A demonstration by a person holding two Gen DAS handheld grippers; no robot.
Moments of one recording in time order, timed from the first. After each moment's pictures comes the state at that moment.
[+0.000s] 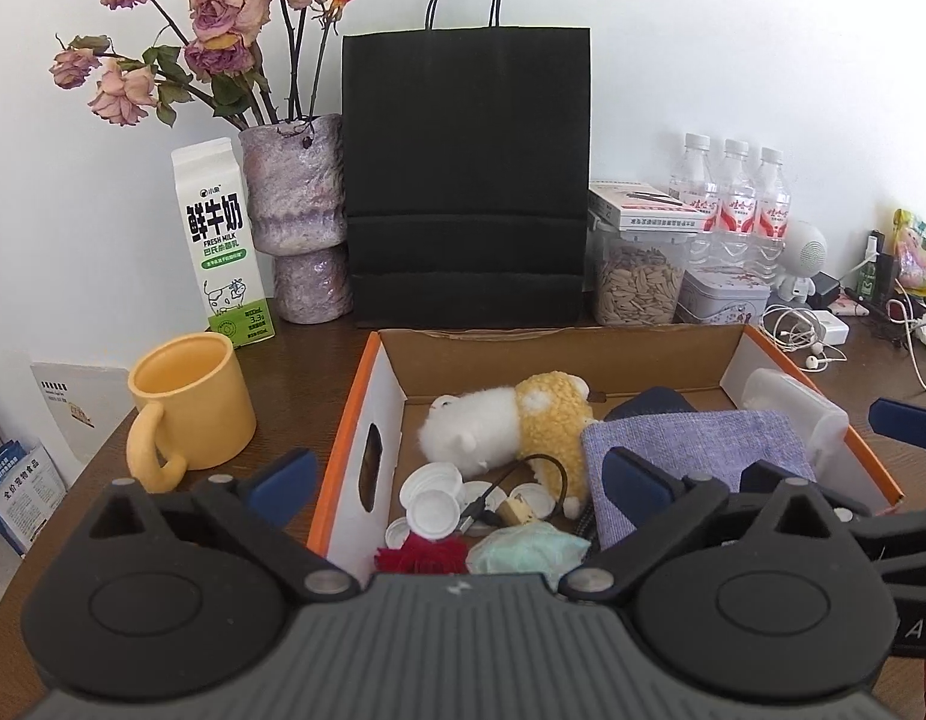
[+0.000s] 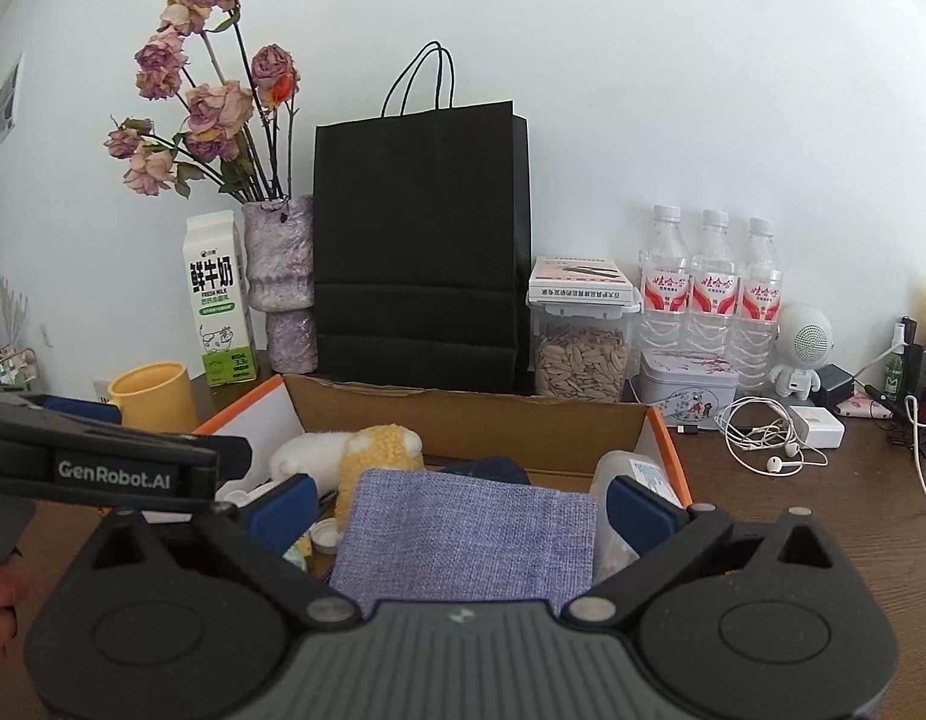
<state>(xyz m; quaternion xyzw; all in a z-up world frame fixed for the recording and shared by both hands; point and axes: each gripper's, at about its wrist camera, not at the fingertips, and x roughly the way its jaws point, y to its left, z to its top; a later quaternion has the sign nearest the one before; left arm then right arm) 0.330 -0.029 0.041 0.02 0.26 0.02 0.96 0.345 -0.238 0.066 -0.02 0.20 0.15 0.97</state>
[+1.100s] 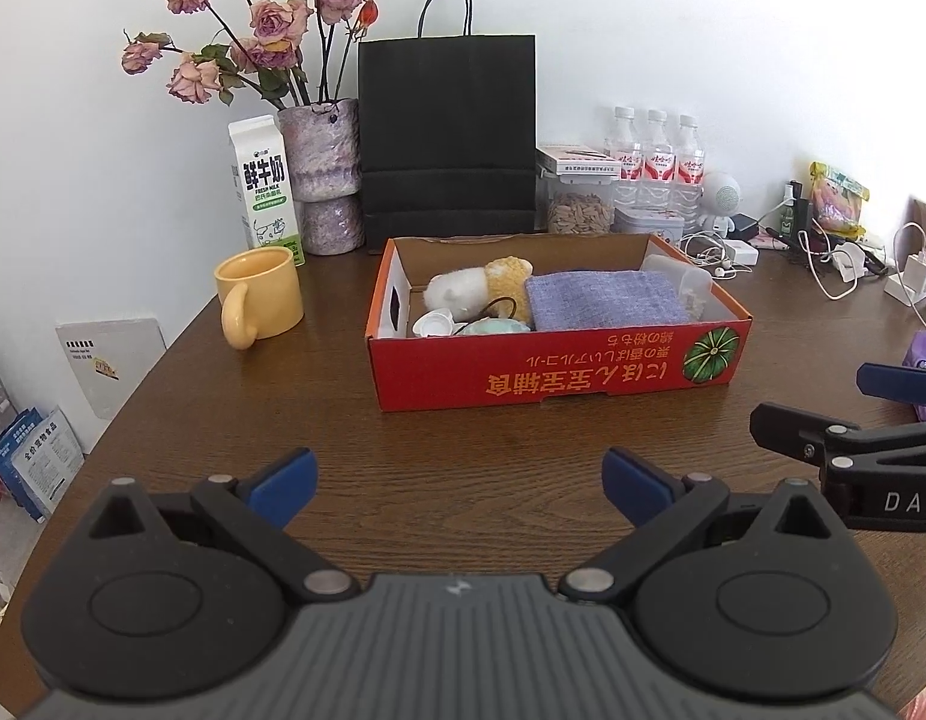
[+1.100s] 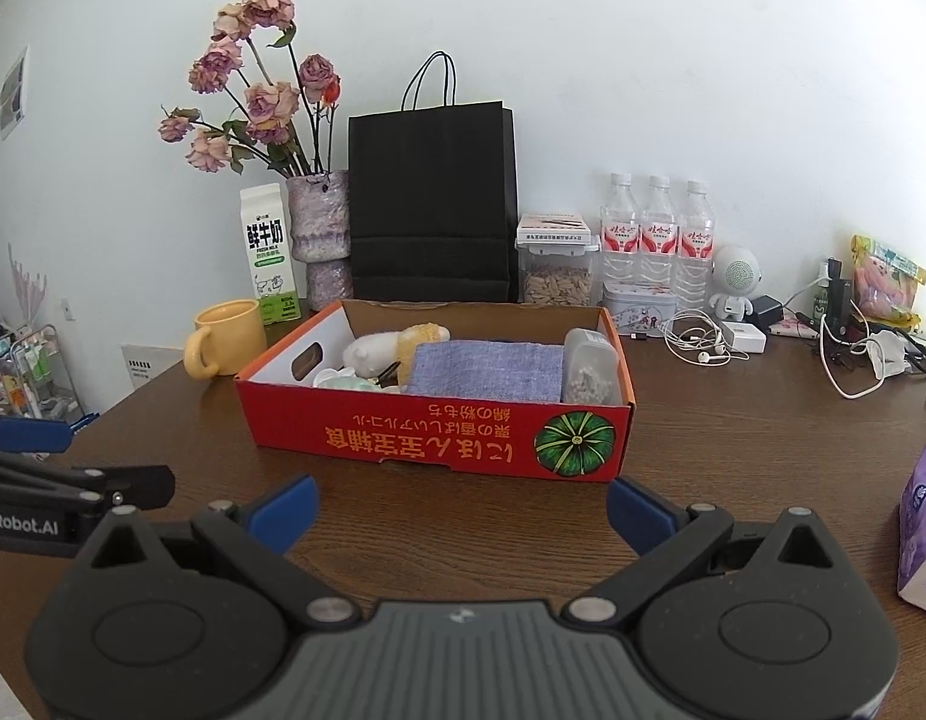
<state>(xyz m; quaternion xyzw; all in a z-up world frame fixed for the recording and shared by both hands) 0.145 -0.026 0.047 0.02 0.28 0.00 0.96 0.169 -0.268 0.080 -0.01 0.24 0.14 0.96</state>
